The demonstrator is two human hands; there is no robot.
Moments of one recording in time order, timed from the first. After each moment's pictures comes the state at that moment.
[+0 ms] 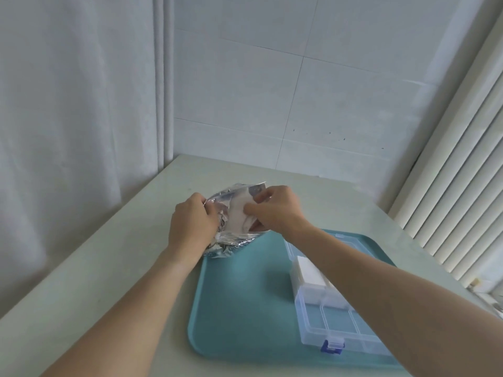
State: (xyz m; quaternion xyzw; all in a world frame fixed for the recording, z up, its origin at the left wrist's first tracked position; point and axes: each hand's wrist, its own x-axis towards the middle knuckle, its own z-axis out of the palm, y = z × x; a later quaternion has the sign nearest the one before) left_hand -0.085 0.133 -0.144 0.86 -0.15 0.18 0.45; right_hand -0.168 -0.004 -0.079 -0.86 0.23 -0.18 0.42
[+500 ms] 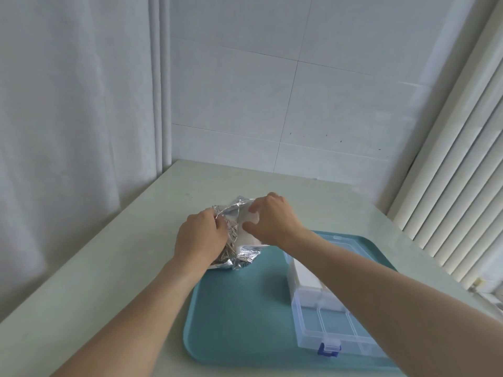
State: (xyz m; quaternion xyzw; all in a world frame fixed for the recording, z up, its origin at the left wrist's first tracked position) left_hand -0.099 0.122 -0.152 0.89 -0.20 0.14 0.39; right_hand -0.163 -0.020 -0.094 -0.98 0.11 -0.13 0.07
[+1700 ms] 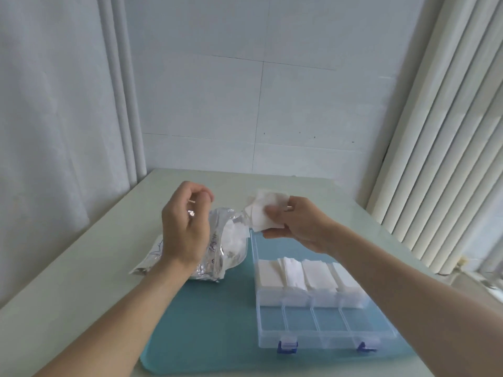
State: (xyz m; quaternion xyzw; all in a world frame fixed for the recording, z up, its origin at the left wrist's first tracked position) left_hand -0.153 0.090 -0.103 0.63 -0.31 0.22 0.68; right_hand -0.235 -0.108 -0.078 -0.73 0.12 -0.10 0.66
